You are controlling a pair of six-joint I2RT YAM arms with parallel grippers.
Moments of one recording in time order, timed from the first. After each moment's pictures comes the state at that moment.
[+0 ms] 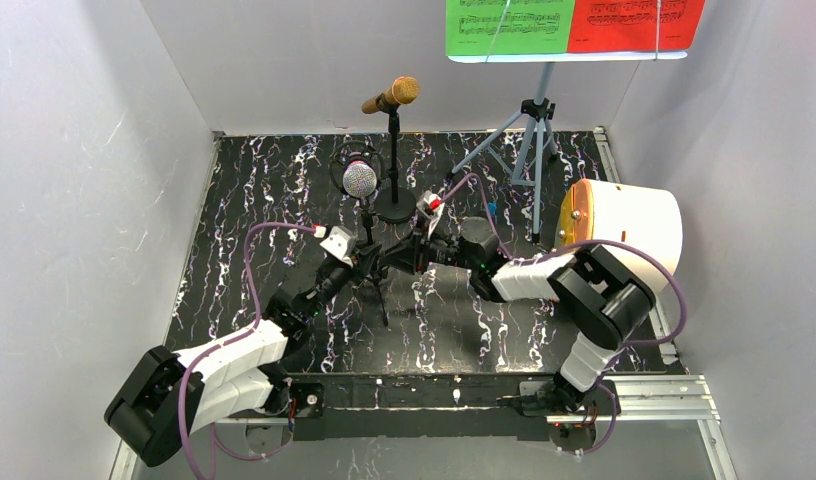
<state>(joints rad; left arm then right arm) -0.64 1.03 0.26 0.80 0.06 -0.04 0.76 1.73 0.70 1.05 -0.62 0.54</state>
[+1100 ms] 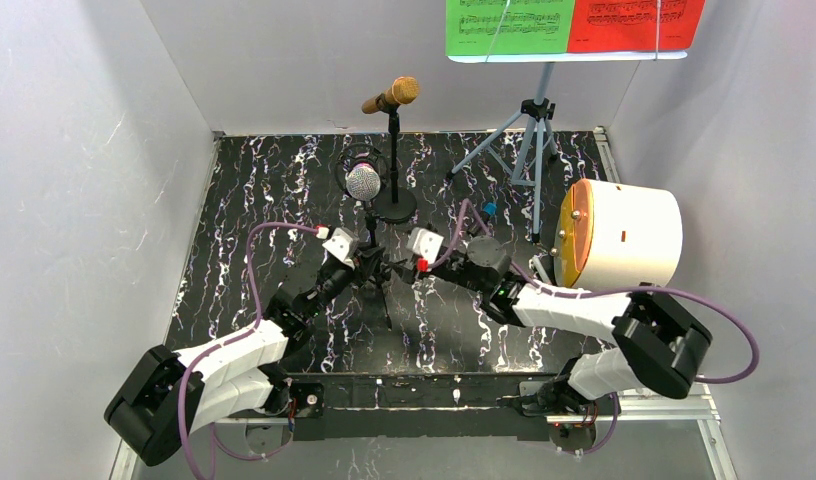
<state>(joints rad) -0.65 1.03 0.26 0.80 0.09 -0.04 0.96 1.39 0.64 0.78 -0.27 -0.48</state>
